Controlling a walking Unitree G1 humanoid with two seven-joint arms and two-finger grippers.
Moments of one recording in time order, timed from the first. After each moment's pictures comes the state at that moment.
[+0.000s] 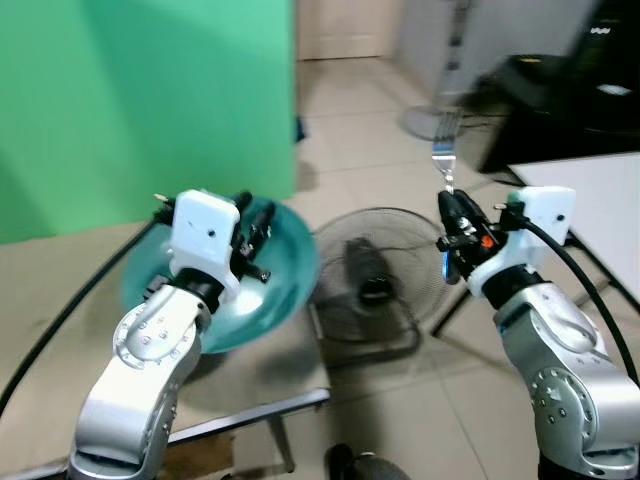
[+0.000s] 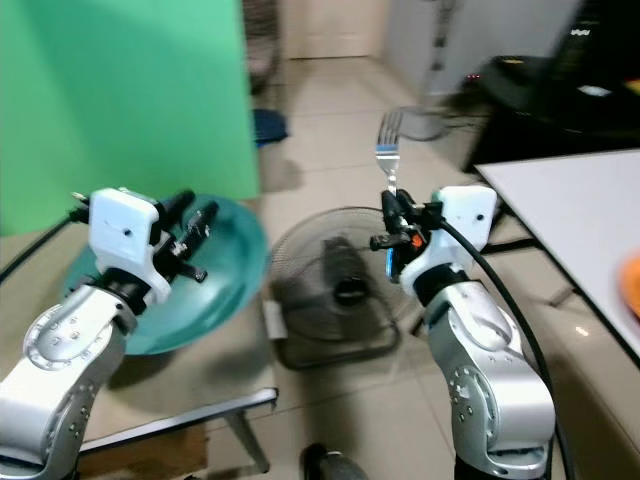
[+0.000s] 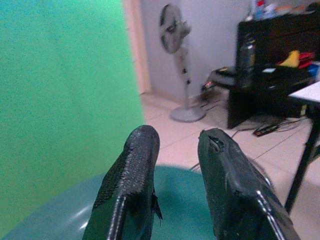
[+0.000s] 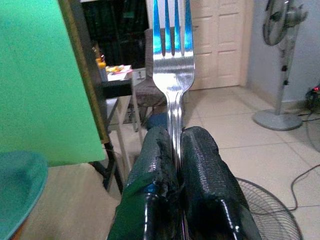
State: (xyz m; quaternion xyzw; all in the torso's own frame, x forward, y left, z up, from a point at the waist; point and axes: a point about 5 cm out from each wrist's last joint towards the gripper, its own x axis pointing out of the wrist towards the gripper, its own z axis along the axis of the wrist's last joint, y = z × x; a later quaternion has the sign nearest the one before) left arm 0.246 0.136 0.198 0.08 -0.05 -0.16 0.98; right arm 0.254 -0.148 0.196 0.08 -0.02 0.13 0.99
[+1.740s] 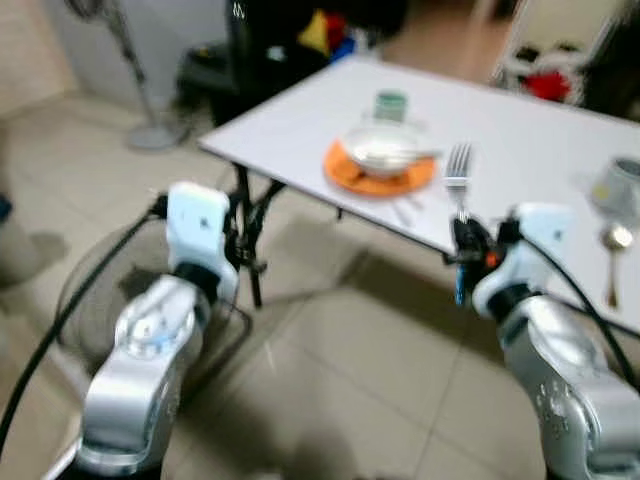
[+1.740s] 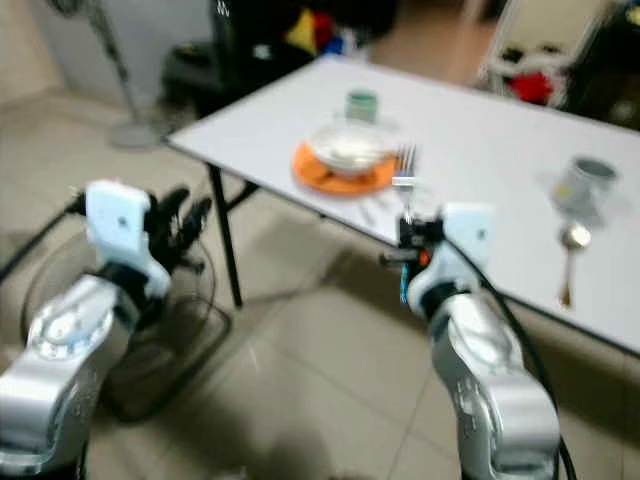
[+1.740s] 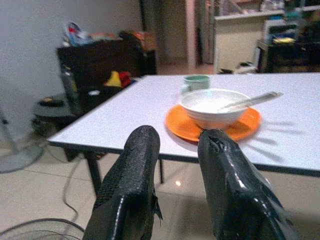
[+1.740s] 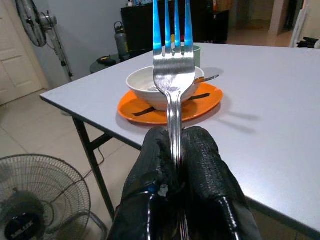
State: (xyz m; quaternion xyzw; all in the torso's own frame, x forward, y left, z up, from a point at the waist) left arm 0.257 0.140 0.190 0.05 -0.03 -0.15 0.99; right arm 0.248 -0.159 0.178 0.05 0.05 0.06 1.00
